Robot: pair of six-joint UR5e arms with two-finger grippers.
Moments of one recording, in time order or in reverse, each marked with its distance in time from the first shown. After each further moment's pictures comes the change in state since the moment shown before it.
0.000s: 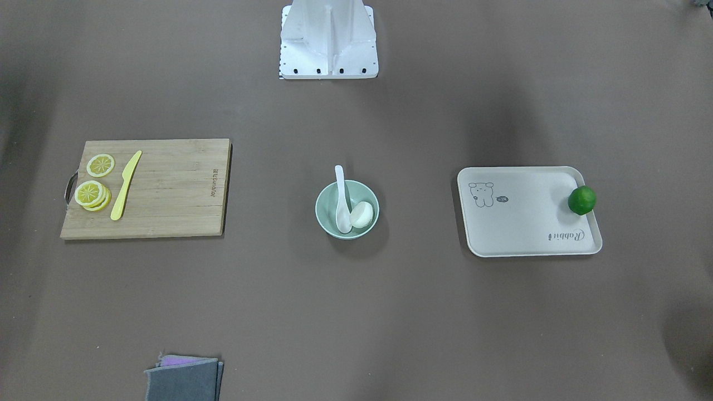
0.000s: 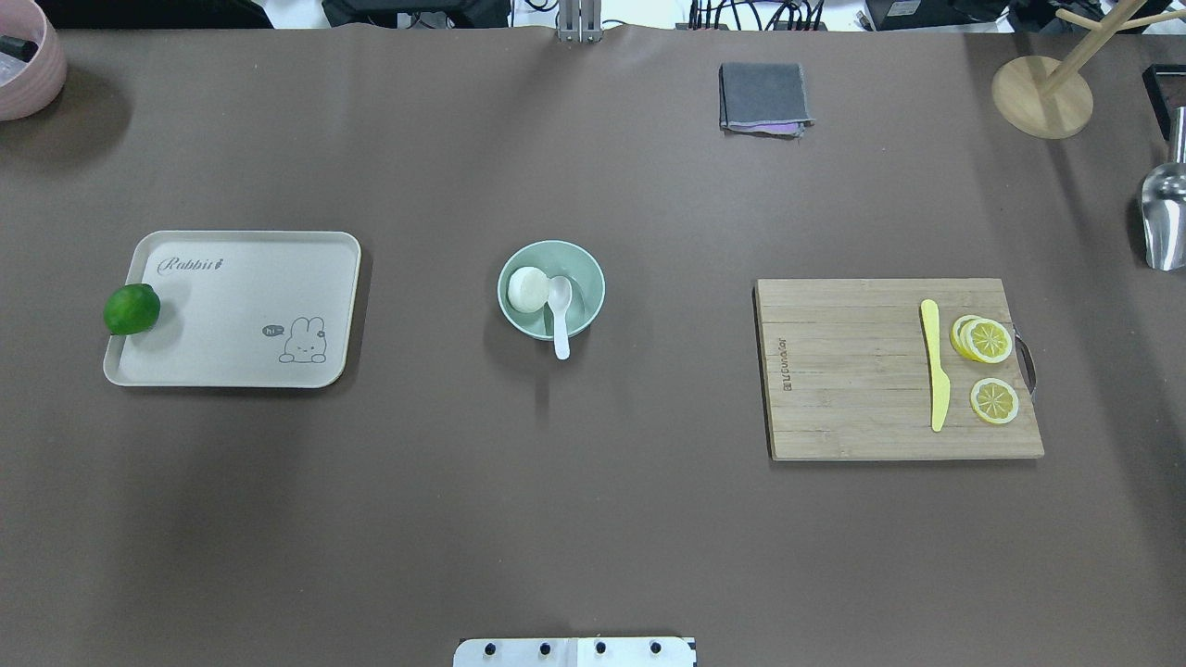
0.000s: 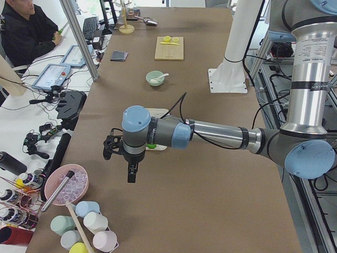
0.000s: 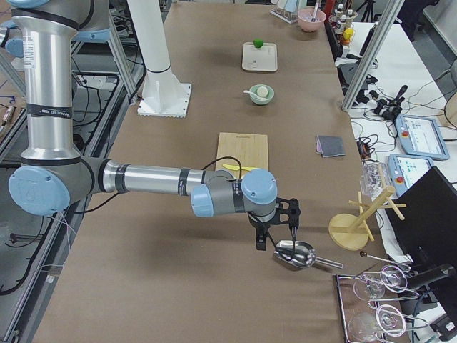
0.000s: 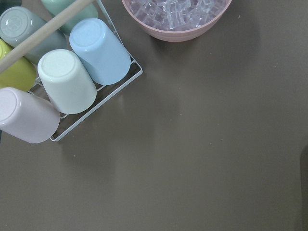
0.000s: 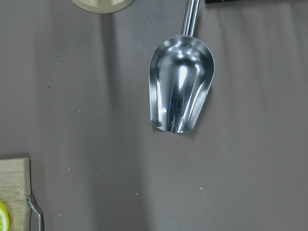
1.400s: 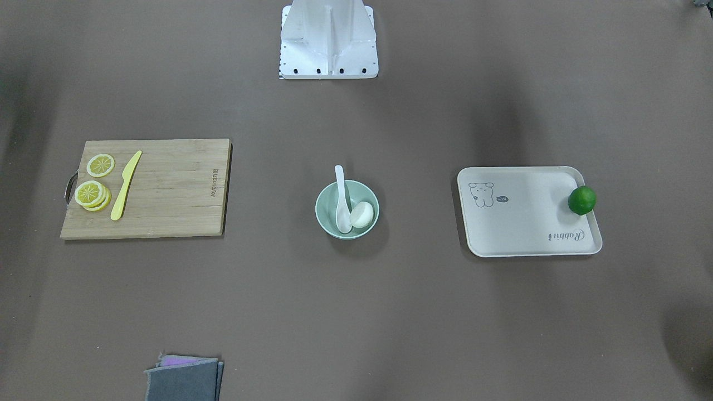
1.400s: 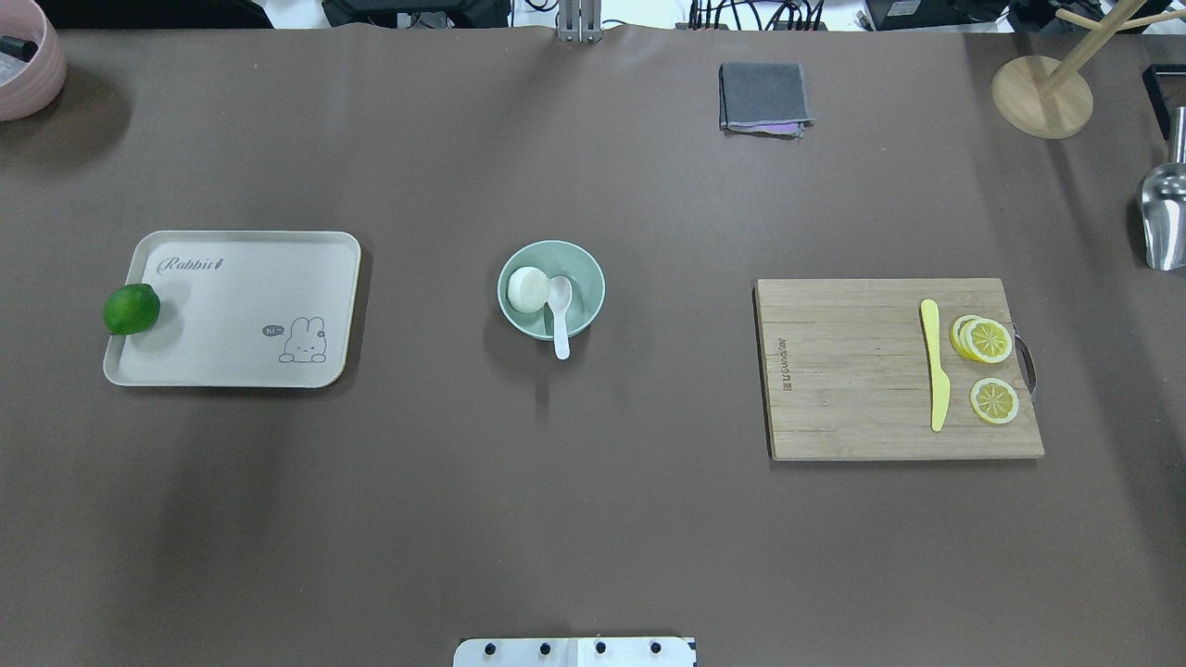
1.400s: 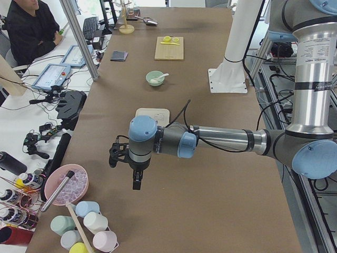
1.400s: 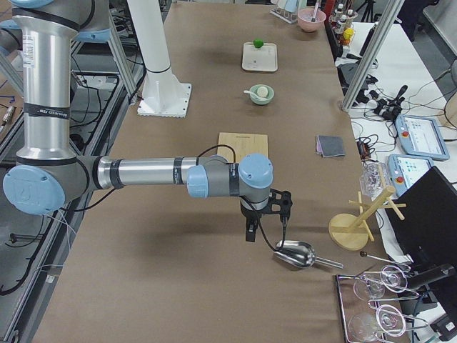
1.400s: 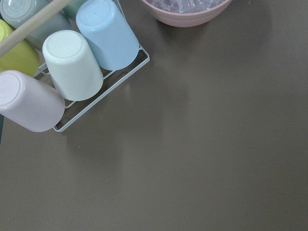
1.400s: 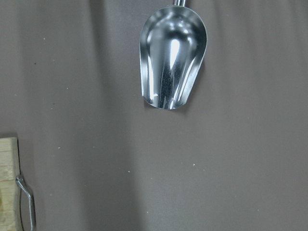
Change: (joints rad) left arm 0.001 0.045 0.024 -0.071 0.001 0.004; right arm -0.008 -0.043 0.026 -0.029 -0.001 -0.019
